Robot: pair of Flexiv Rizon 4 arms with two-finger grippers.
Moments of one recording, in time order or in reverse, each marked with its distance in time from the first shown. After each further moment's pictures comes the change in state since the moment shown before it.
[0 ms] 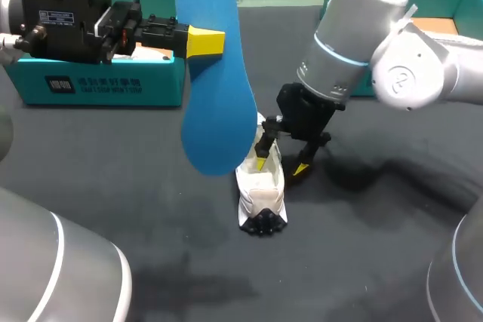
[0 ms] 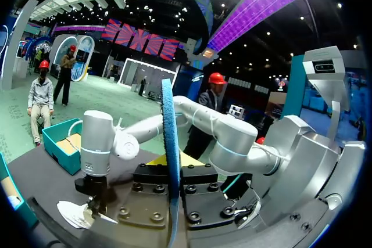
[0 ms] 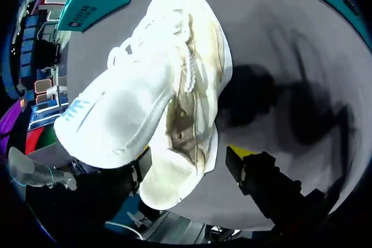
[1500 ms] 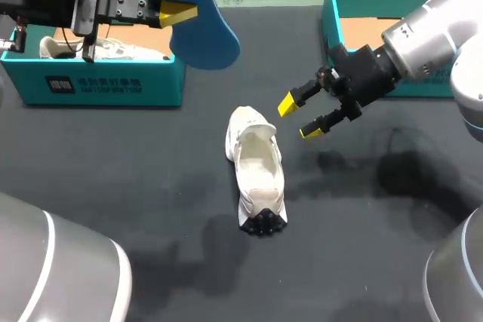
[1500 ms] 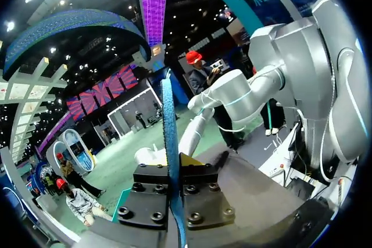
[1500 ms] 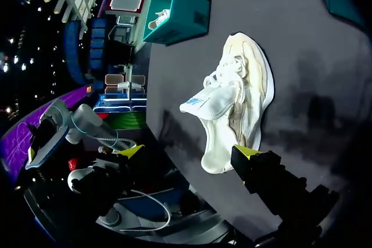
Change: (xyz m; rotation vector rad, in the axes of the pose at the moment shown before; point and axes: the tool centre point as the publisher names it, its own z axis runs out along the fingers) left arm -0.031 -0.029 -0.029 0.013 0.007 0.894; right arm 0.024 -0.001 -0.117 -0.113 0.584 -0.148
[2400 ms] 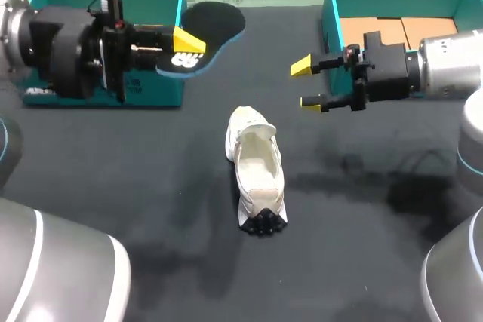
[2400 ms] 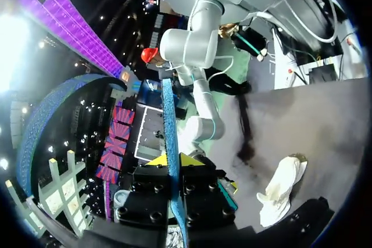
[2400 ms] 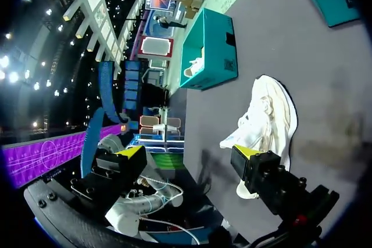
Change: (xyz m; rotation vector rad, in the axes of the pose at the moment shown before) left arm 0.022 0.074 0.010 -0.020 -0.030 0.760; right arm 0.035 0.031 -0.037 -0.330 0.272 0.056
